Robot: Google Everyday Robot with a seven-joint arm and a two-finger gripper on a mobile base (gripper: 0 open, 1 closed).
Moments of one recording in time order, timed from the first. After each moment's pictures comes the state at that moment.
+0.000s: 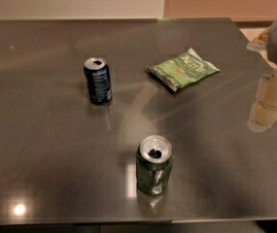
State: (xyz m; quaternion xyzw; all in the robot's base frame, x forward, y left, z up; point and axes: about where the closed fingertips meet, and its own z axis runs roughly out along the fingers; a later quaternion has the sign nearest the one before) arm 0.438 -0.217 0.976 -0.60 0.78 -0.03 0.16
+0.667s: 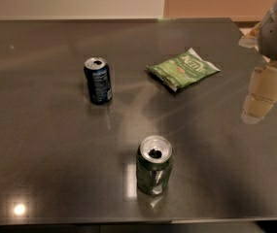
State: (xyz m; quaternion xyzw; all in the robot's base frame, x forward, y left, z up) arm 0.454 -0.212 0.976 -0.61 0.77 -0.03 0.16
